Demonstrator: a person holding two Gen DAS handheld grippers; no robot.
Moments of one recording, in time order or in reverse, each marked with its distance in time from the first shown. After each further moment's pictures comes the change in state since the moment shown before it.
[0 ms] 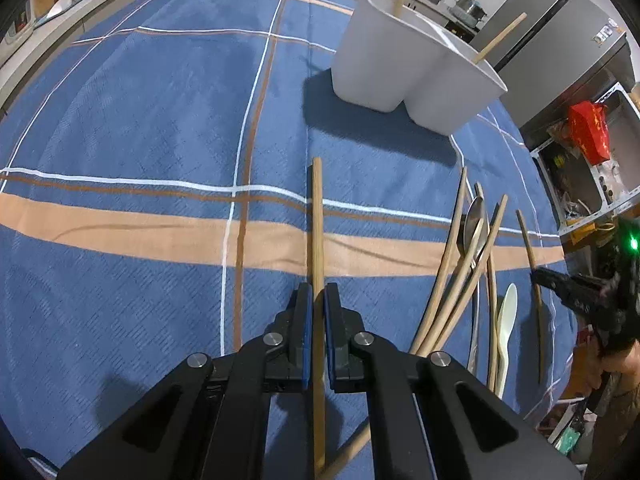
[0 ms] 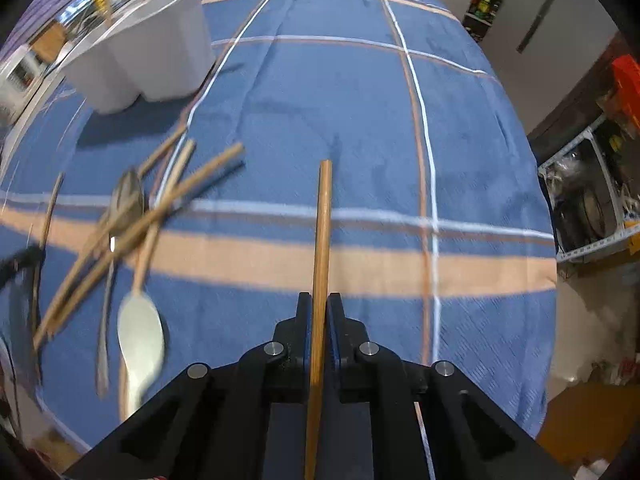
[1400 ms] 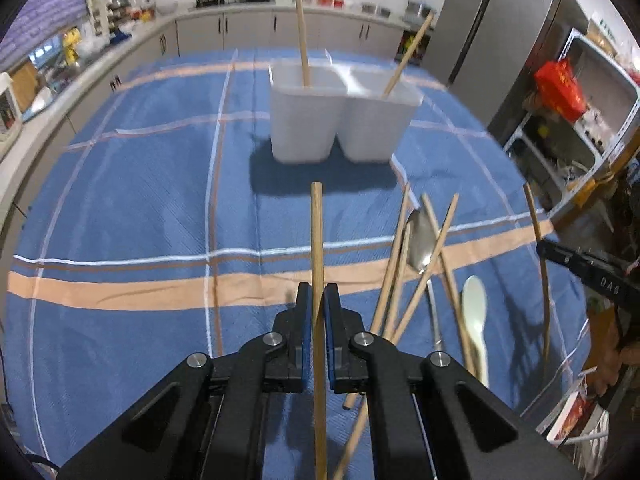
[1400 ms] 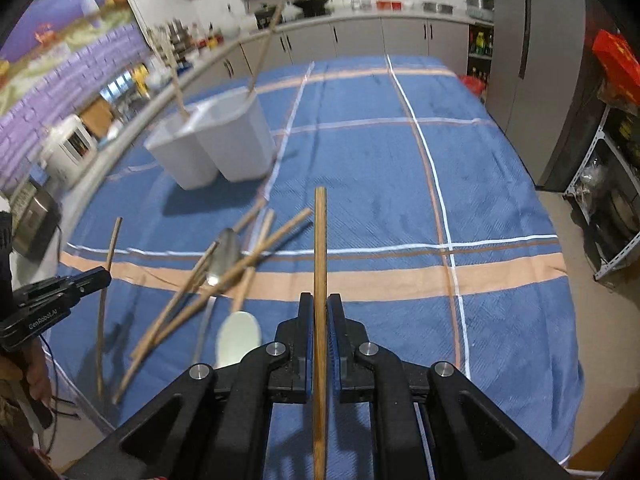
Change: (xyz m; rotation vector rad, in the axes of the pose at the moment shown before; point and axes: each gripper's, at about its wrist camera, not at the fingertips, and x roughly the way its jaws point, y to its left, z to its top) left arm -0.054 -0.063 -0.012 0.223 -0.188 0.057; right arm -0.074 0.011 -0.027 0.144 -0.366 0.200
